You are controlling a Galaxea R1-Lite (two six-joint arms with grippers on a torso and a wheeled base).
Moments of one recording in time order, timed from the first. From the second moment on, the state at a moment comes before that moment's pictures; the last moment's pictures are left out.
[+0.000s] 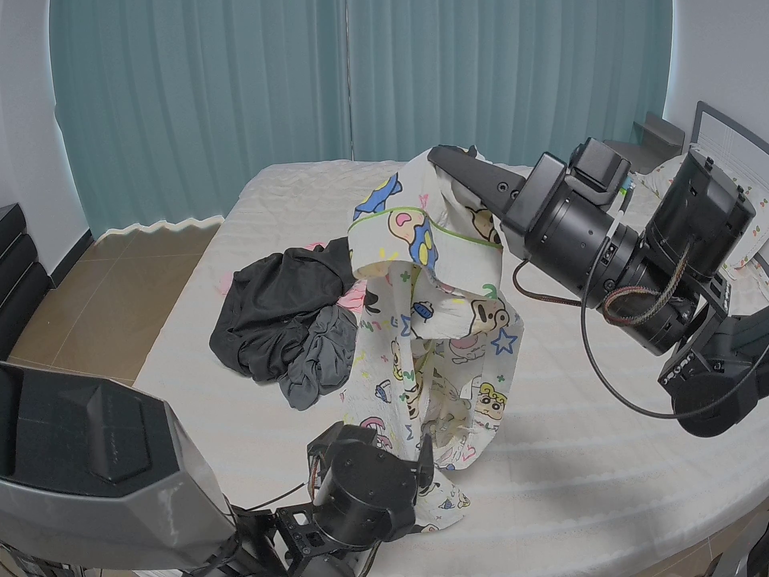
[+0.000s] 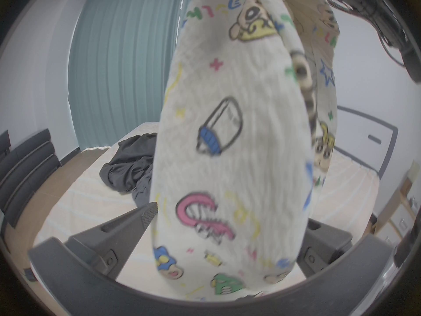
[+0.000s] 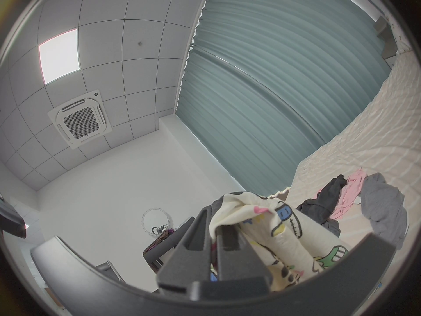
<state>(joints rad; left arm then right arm) -1.00 2.09 -0.54 -1.05 0.72 -0.35 0.71 1.75 -0.90 -1.20 0.17 0.72</state>
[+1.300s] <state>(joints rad) -1.02 1.98 -0.26 -1.15 0.56 -0.35 0.62 1.67 -0.96 -1.16 0.18 0.71</state>
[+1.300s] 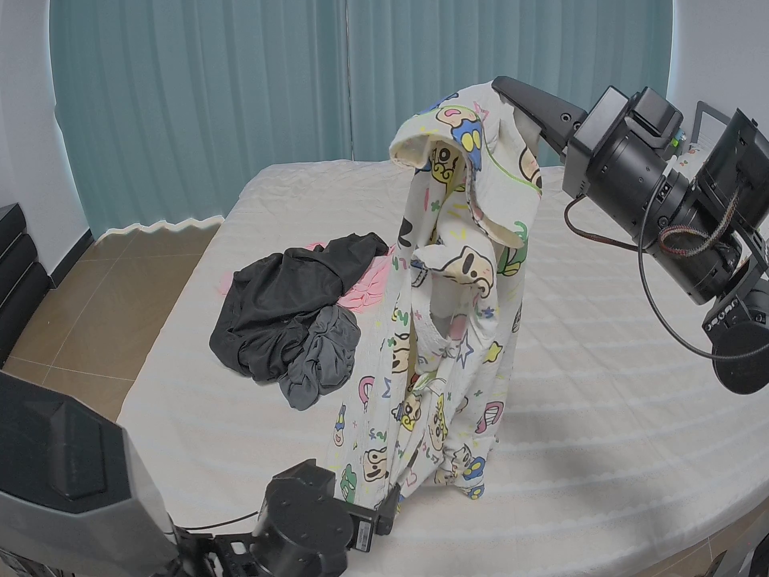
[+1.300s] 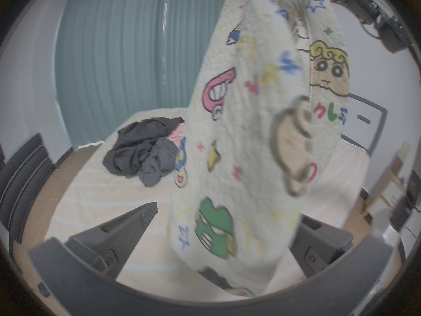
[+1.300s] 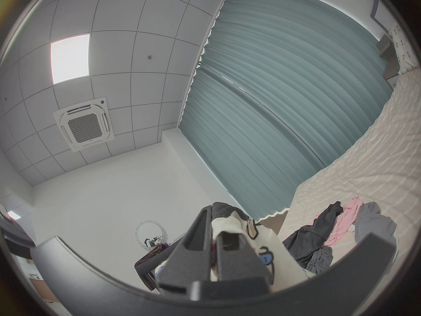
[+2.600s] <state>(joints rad) -0.98 1.93 -0.22 -1.30 0.29 -0.32 0.70 1.68 -0.98 -1.13 0.17 0.71</state>
